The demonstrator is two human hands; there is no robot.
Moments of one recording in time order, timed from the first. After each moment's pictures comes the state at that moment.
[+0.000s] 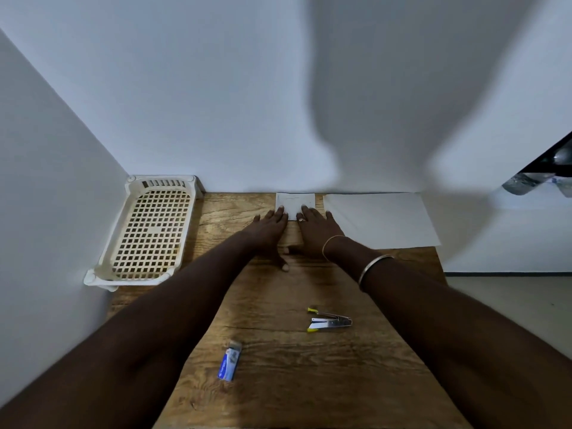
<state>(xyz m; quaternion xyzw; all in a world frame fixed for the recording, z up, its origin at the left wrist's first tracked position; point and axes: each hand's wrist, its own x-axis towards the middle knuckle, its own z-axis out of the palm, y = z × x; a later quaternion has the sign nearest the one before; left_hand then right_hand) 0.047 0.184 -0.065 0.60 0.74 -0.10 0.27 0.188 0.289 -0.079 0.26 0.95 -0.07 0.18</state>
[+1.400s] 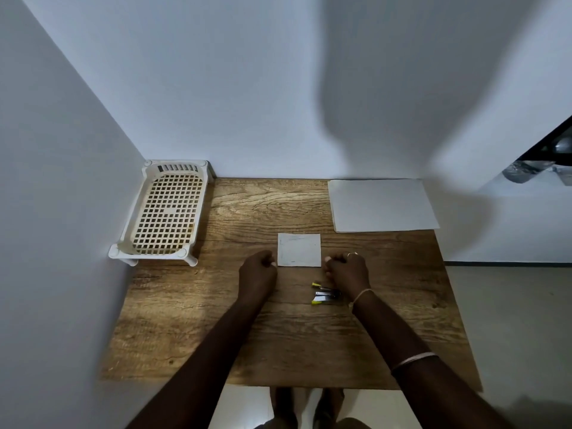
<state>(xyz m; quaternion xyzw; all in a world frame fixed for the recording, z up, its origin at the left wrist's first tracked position) 0.152 0.056 -0.058 0.19 0.86 0.37 0.28 0.295 0.191 -0.070 0.60 0.57 -0.55 -0.12</state>
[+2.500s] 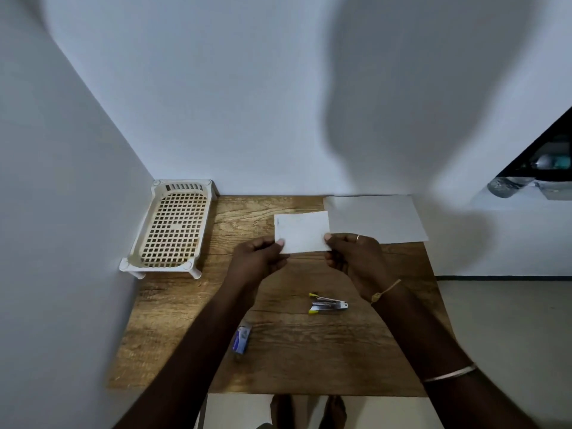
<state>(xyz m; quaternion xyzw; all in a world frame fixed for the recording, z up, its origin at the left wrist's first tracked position) 0.148 0.056 0.050 0.08 0.61 0.65 0.45 0.307 0.198 0.053 0.44 0.45 -0.75 -0.22</state>
